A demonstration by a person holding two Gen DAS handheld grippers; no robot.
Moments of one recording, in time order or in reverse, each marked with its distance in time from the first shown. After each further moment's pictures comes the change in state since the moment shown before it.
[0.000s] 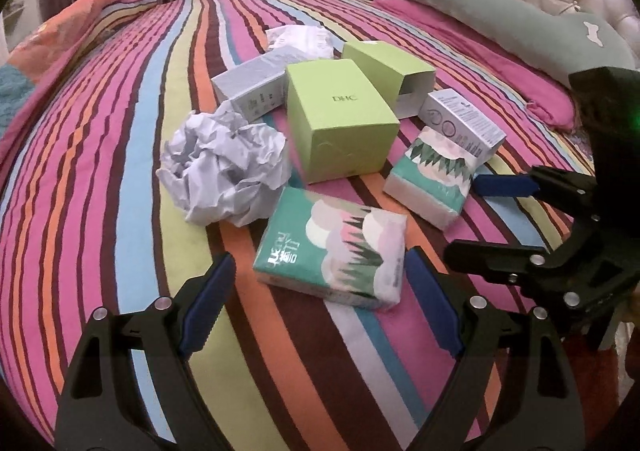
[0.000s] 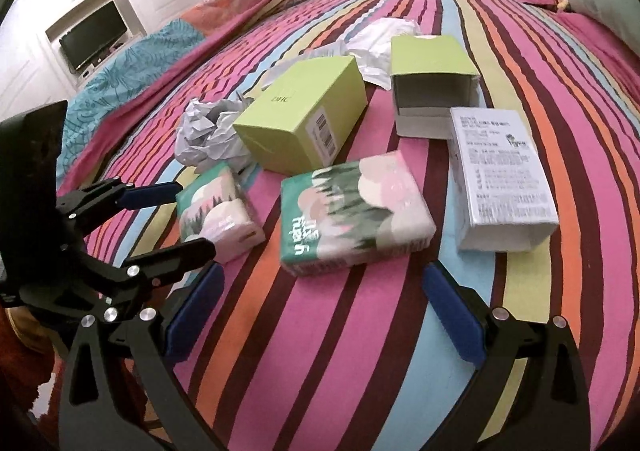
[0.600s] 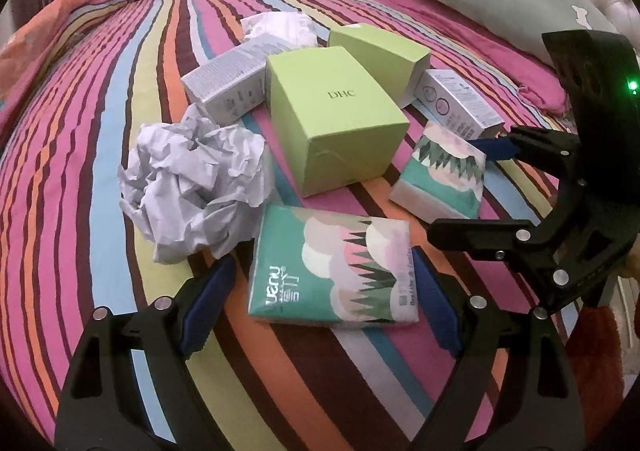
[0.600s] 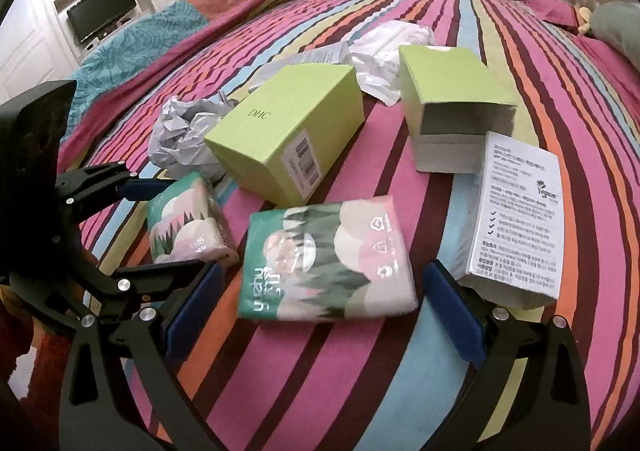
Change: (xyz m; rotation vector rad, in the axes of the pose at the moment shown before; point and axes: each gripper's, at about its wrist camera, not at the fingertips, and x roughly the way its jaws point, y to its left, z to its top) left arm 0.025 0.007 0.012 0.075 0.042 -0.069; right arm 0.020 -0.008 0.022 -0.100 0.033 -0.025
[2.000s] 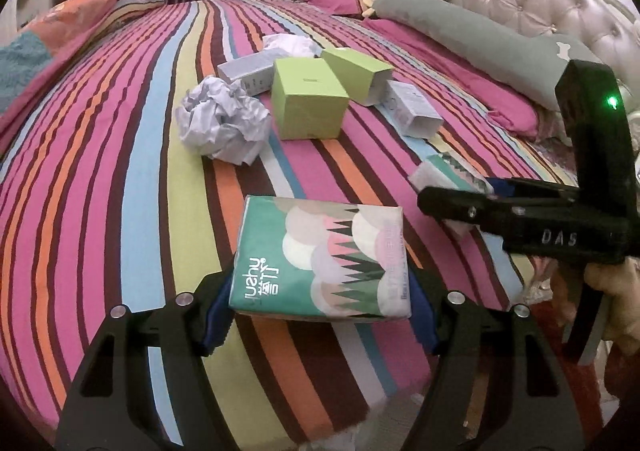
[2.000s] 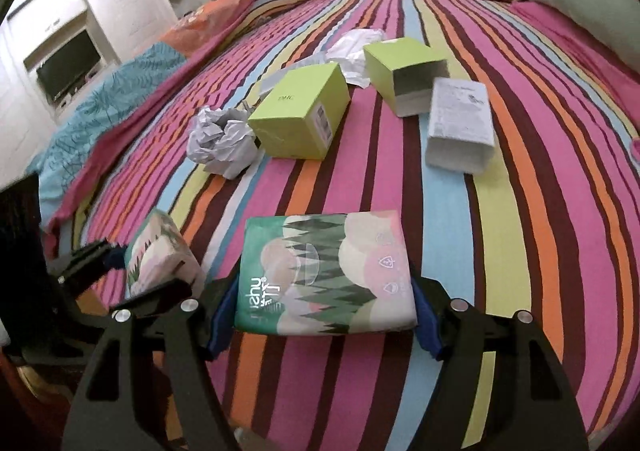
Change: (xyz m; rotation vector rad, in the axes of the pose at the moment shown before) left arm -0.077 -0.037 -0.076 -0.138 -0.119 -0.003; right arm -0.059 0.031 -0.052 0.250 -0.092 -0.050
